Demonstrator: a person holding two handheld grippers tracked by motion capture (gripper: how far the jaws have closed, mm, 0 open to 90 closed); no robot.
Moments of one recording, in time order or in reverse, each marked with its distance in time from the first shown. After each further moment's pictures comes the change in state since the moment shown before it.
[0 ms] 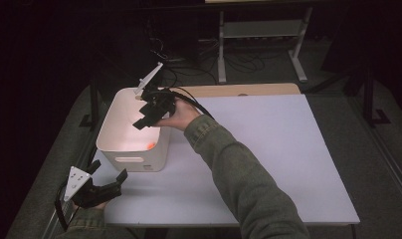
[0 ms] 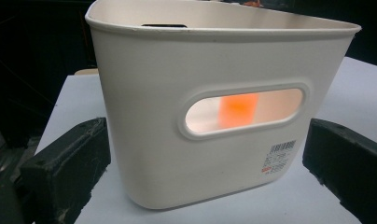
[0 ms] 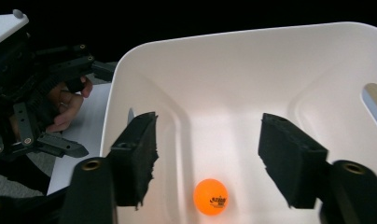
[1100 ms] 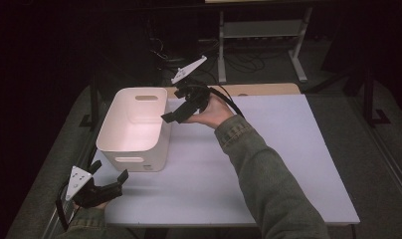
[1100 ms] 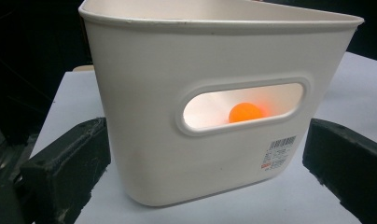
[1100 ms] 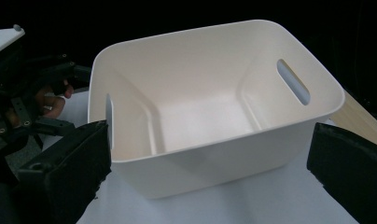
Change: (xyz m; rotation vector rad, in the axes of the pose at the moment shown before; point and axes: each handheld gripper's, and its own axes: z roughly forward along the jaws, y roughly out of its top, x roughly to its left) left arm -0.001 -0.001 0.001 0.016 -0.002 0.005; right arm -0.005 -0.047 -0.074 -0.119 -0.139 0.077
